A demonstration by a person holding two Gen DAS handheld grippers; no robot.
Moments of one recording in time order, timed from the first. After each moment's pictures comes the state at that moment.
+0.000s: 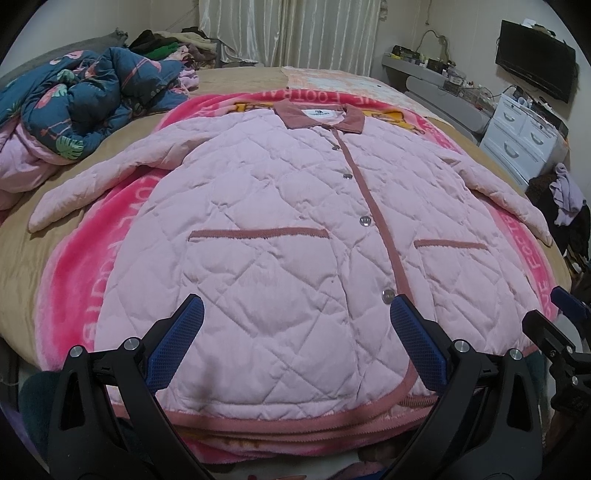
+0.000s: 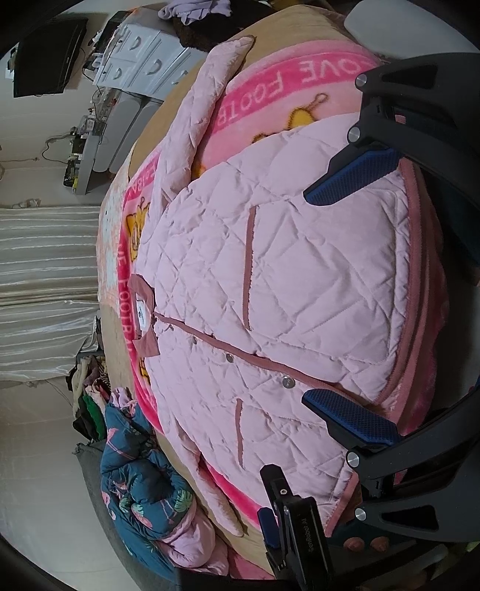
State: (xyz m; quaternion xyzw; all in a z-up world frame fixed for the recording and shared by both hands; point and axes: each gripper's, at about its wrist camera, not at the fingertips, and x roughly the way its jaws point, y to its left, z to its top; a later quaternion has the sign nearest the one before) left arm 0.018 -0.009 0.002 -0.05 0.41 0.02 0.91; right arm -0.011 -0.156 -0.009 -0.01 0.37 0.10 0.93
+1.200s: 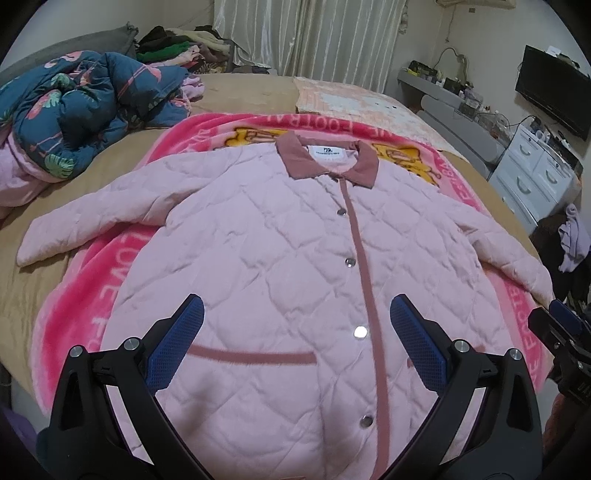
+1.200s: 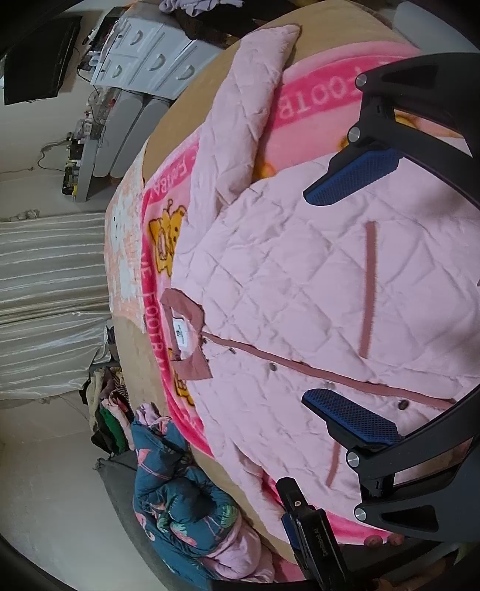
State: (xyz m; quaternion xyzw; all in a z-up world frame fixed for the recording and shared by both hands) left arm 0.132 0.002 0.049 -0.09 0.40 0.03 0.91; right arm 0.128 -0.177 0.043 0.03 0.36 0.10 0.93
